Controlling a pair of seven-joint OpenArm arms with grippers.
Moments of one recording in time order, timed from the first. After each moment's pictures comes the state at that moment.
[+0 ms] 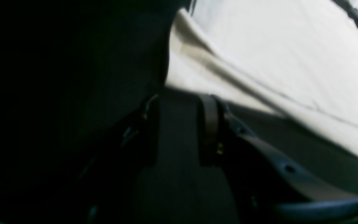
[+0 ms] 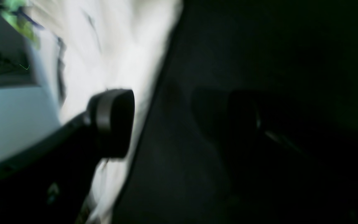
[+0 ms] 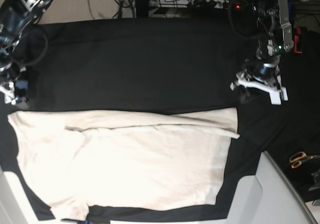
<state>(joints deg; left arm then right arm) 16.3 -12.7 -15.2 86.9 -35.3 -6.1 23.9 9.0 10.7 54.0 46.4 43.9 18.0 -41.4</state>
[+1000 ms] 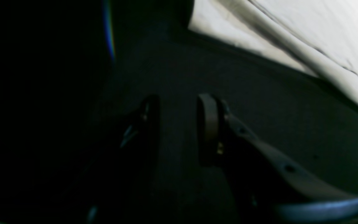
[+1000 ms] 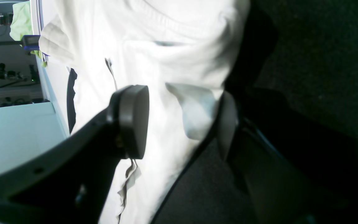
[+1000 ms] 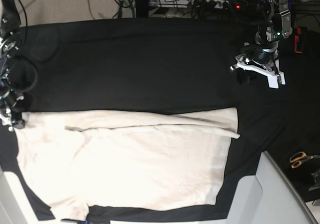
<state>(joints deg) 20.1 -12.8 -15.3 85.7 -35.4 -6.0 24.2 24.8 21.7 43.8 16.9 42.5 21.7 -24.9</state>
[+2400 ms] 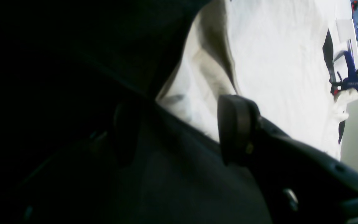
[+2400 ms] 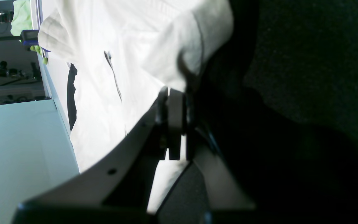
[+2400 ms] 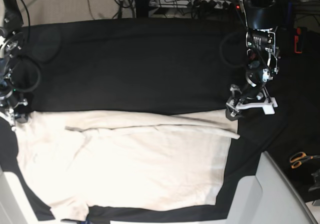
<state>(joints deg) -3.3 -10.7 -15.1 56.7 -51.8 -6.3 22.0 24.7 20.7 43.8 16.9 42.6 21.9 -24.9</state>
